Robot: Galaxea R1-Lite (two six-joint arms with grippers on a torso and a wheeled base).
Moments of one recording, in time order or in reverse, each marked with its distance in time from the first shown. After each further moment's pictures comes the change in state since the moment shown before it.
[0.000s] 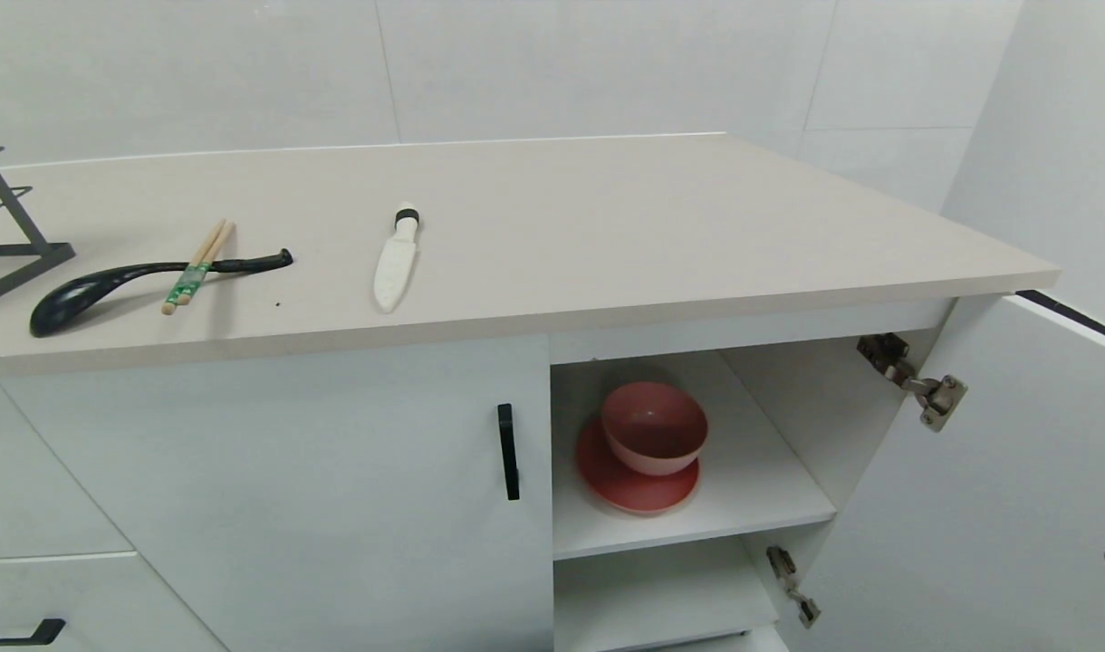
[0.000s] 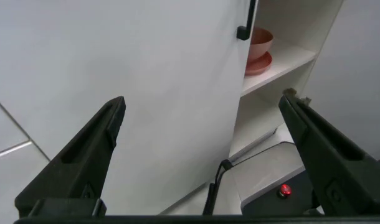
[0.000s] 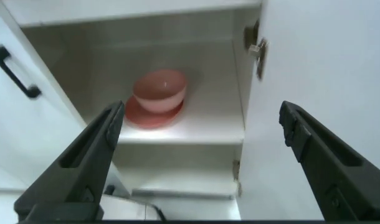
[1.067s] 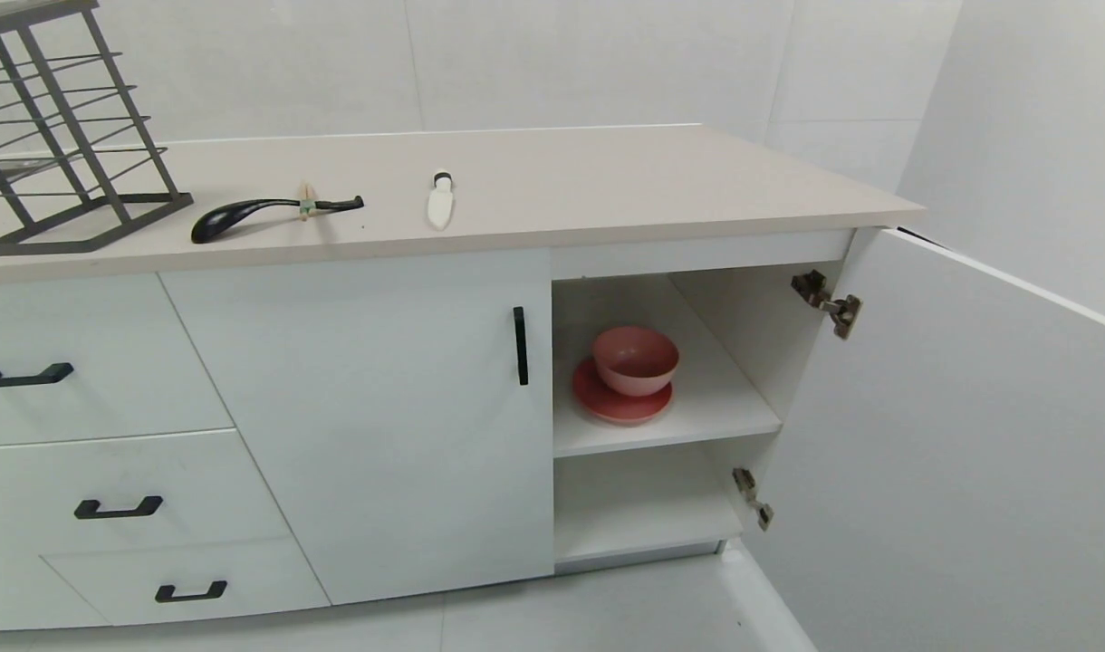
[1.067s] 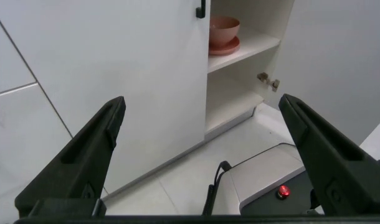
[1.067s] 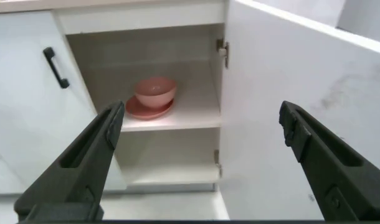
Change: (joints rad) left arm 0.001 -0.004 0.000 0.001 0.002 0.000; right arm -0.164 -0.167 -0.010 0.053 0.054 -0.061
